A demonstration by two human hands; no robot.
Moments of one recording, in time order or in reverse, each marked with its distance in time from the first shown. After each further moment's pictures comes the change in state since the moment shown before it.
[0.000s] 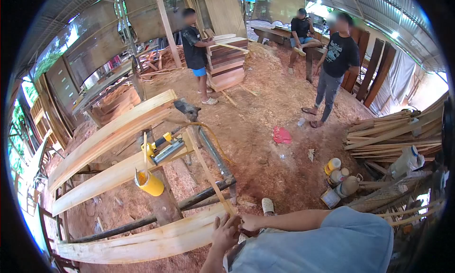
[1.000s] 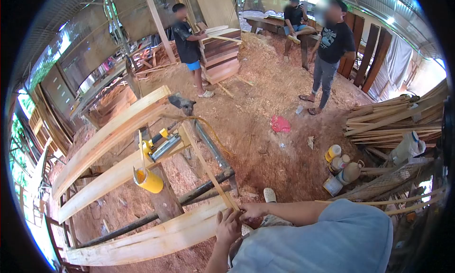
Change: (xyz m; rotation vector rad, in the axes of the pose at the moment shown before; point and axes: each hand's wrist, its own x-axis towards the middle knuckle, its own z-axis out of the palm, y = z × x) left_hand -0.002 0.008 0.013 0.003 0.097 0.000; right_hand -0.012 -0.005 -0.027 0.508 -0.228 -0.010
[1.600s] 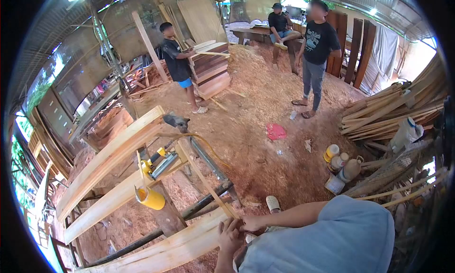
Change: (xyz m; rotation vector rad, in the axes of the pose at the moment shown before) left_hand 0.004 0.002 -0.003 -0.004 0.028 0.017; right_hand 0.011 0.011 0.022 -0.492 0.330 -0.022
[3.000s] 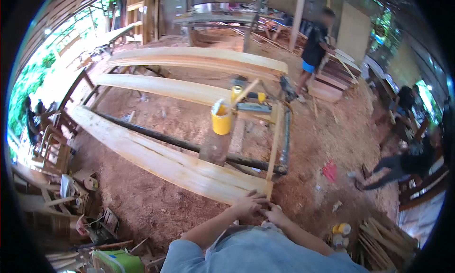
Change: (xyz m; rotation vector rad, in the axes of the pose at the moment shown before) left_hand -0.013 -0.029 0.024 -0.193 -0.094 0.008; right_hand -0.012 0.001 -0.010 0.202 -0.107 0.100
